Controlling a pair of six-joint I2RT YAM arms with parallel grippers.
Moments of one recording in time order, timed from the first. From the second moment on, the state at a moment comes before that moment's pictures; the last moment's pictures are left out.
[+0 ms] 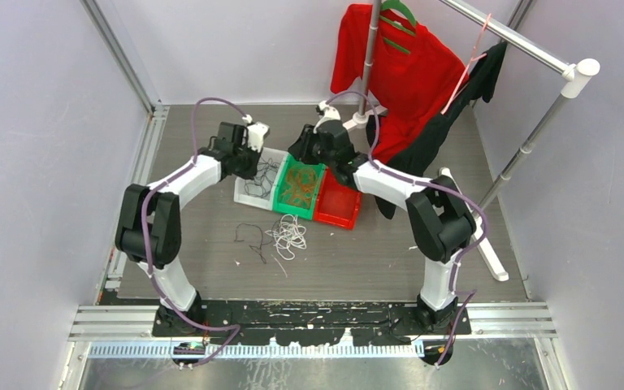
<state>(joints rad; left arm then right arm) -0.28 1.76 1.23 -0.30 0.13 0.17 0.62 1.89 1.33 0.21 -0.05 0.60</state>
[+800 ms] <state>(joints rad) -0.38 1.92 1.29 -0.29 0.02 0.40 0.61 1.63 1.09 0.24 0.05 0.53</state>
